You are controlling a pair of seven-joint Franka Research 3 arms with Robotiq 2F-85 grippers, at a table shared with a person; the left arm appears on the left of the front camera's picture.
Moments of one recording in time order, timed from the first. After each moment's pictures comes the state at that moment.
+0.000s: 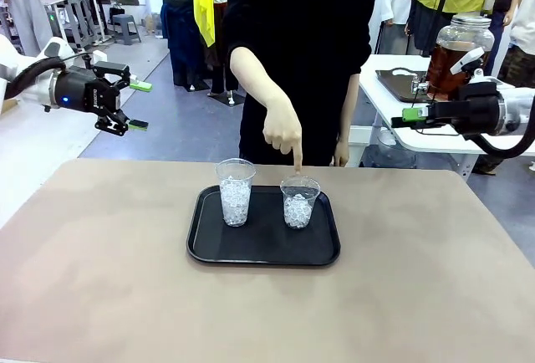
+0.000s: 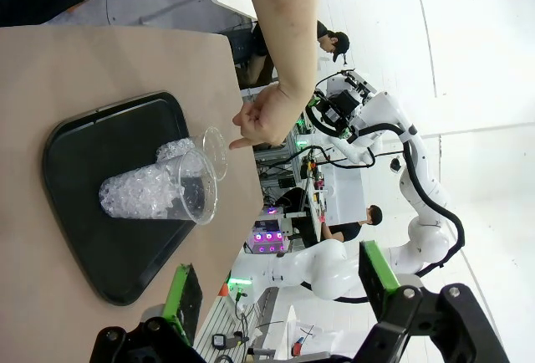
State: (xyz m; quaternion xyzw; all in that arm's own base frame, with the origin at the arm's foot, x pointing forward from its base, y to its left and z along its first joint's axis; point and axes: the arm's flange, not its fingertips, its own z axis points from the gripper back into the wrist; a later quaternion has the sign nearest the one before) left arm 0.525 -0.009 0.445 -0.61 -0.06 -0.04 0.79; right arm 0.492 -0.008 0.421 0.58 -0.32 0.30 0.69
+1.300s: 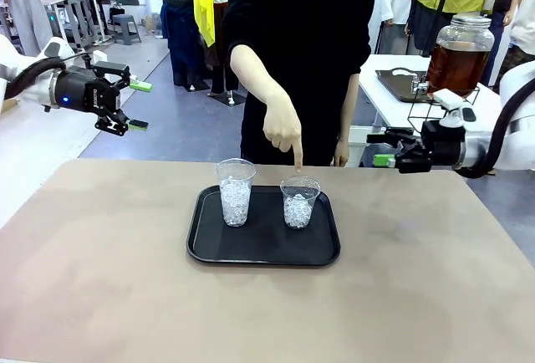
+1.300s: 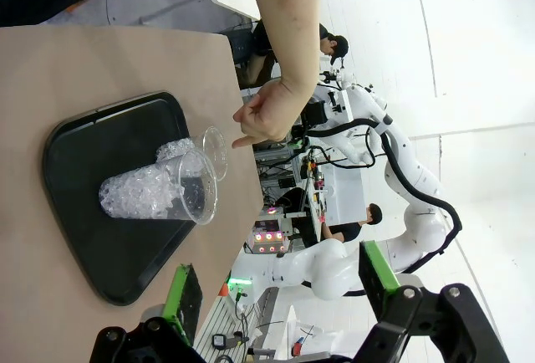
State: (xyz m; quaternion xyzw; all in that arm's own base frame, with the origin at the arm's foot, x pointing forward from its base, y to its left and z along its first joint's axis) left arm 0.525 -0.009 0.445 -0.61 -0.06 -0.04 0.79; right arm 0.503 0.029 0.335 0.47 -0.49 0.49 0.55
